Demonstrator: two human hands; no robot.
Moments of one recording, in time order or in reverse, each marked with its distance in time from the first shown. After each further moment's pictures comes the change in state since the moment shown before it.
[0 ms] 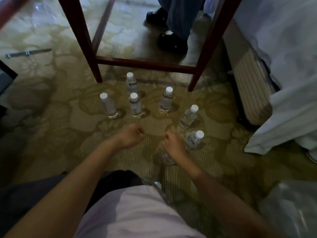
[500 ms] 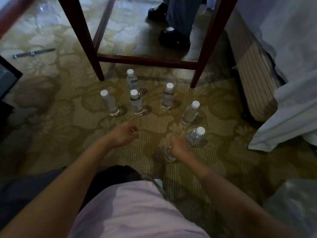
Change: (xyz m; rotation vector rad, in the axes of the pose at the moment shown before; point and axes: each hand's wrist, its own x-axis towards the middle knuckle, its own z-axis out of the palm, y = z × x) left_hand 0.005 -0.016 0.007 -0.020 0.019 -0.040; right_hand 0.008 0.035 0.006 -0.321 -0.183 -0.034
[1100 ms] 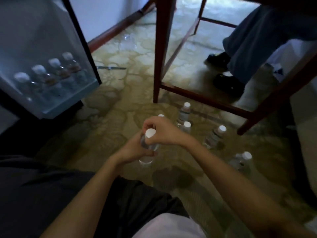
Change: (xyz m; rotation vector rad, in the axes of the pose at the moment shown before) left_hand -0.052 -0.089 -0.072 -0.511 0.327 0.085; right_hand -0.011 -0.250 -0.096 0.047 -0.115 -0.855
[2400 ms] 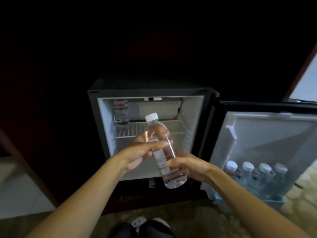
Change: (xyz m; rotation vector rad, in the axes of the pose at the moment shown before) left_hand -0.237 -0.109 -0.422 -0.744 0.986 0.132; right_hand 0.298 -0.378 0.171 0.531 -1.005 -0.373
